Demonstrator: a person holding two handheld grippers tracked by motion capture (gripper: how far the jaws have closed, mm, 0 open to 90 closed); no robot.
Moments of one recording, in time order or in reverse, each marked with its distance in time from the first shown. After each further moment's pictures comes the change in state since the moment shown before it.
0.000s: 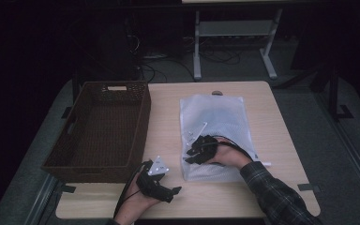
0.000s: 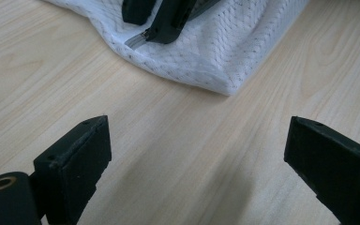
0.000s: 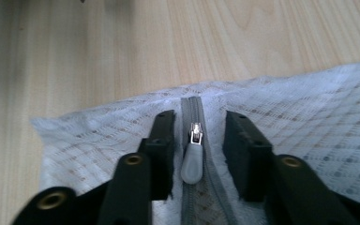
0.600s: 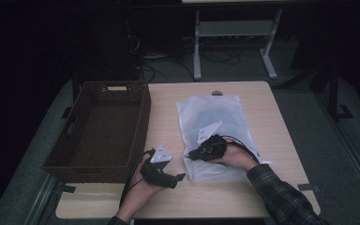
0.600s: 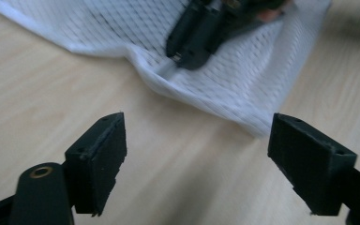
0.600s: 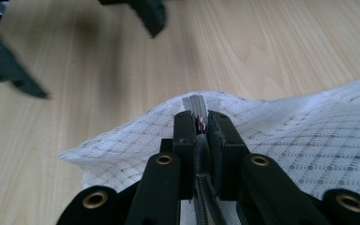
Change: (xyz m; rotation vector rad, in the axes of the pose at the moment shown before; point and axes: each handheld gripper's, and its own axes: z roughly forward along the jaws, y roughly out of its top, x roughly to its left) left arm 0.017 0.032 0.007 -0.063 -0.010 -0.016; right arm 0.004 -0.016 -0.025 -0.179 0.039 0.005
